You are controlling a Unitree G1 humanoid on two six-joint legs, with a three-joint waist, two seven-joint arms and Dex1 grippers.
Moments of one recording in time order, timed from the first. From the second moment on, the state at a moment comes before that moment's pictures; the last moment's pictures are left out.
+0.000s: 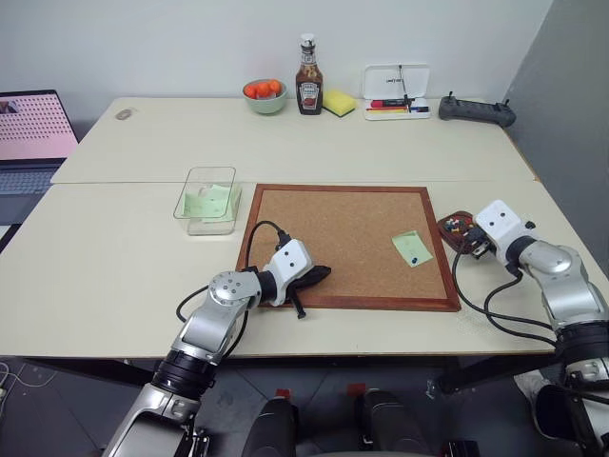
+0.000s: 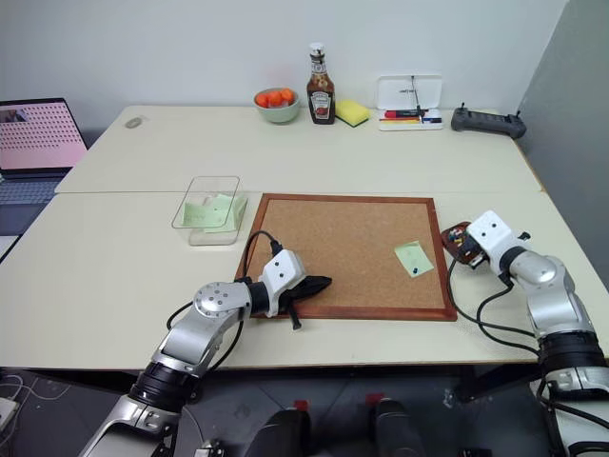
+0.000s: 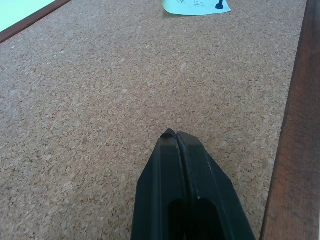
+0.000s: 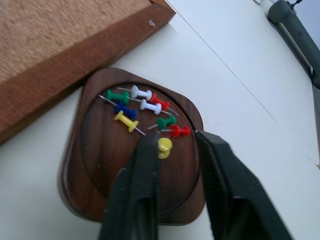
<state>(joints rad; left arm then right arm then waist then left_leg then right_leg) -0.36 0.40 -0.27 0.08 -0.07 0.21 -0.83 -0.48 -0.71 0.03 0.41 -0.13 0.14 0.52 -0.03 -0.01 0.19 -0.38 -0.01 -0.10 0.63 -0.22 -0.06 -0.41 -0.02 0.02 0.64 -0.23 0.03</state>
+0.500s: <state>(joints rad) -0.37 0.40 -0.27 0.09 -0.07 0.21 -0.83 -0.49 -0.70 0.02 0.39 -0.14 0.19 0.50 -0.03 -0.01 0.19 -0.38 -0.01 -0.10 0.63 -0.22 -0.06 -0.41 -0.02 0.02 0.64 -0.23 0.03</state>
